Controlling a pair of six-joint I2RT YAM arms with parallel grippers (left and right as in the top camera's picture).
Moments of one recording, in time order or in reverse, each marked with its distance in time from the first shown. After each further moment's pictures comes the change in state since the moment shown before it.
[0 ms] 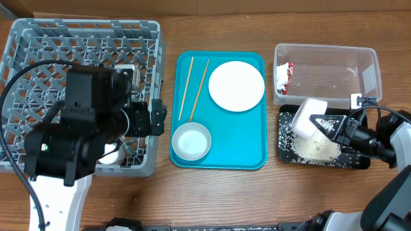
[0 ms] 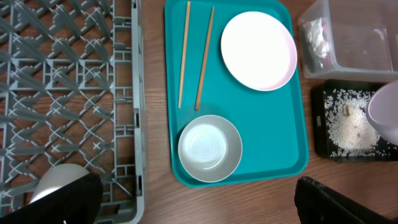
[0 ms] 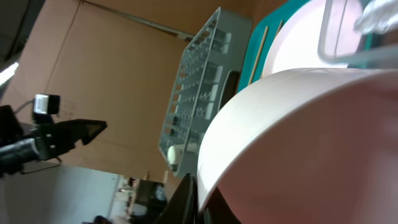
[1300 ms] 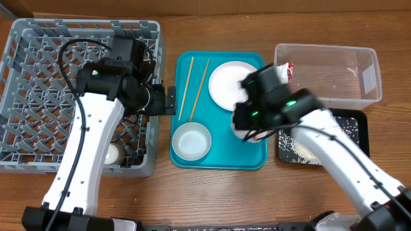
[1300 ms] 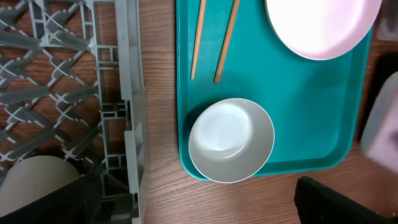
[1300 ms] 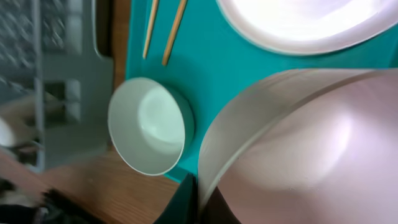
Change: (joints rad) left arm 0.000 0.358 0.000 0.001 0.000 0.000; right arm 1.075 -0.045 0.292 0.534 1.136 1.328
